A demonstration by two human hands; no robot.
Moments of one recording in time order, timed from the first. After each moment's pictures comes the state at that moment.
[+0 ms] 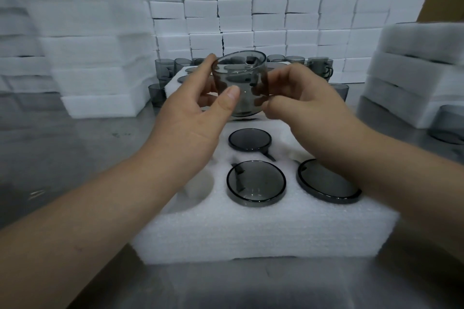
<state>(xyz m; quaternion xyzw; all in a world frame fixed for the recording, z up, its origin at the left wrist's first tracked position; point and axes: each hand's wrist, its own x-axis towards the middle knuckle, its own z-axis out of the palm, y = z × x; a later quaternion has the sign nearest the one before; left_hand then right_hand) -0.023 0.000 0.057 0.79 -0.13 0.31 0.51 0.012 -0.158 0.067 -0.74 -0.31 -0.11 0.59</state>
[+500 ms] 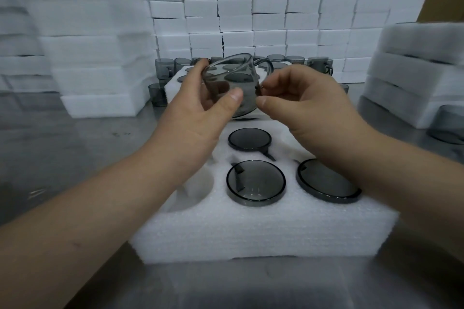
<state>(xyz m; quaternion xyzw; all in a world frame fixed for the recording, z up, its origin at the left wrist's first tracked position) -0.022 -0.003 0.059 0.78 -0.12 0.27 0.55 0.013 -0.160 0.067 -0.74 -0.31 -0.16 0.58</state>
